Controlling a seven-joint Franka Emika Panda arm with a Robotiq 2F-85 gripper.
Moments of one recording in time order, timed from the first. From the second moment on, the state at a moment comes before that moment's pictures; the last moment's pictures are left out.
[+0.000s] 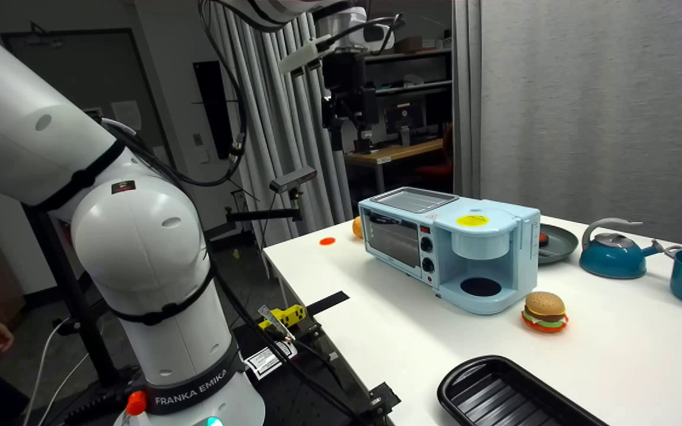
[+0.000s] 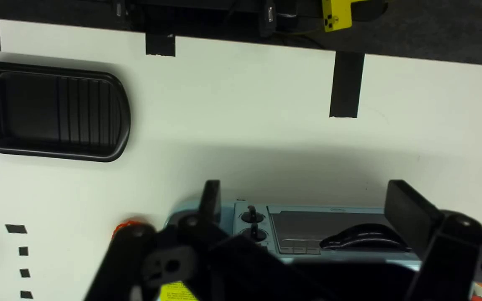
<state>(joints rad) 0.09 -0.57 0.14 -2.41 0.09 1.79 0.12</state>
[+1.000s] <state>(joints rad) 0.09 -0.46 0.13 -2.38 0.08 1.87 0.12</state>
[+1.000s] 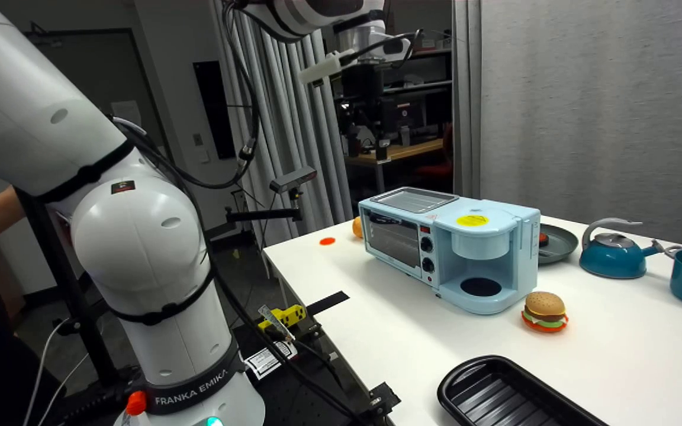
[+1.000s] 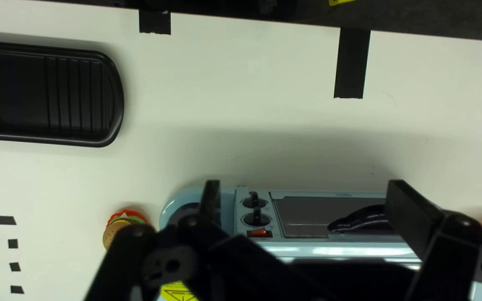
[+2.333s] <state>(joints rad) 0.06 0.00 0.05 -2.00 0.01 1.96 0.04</state>
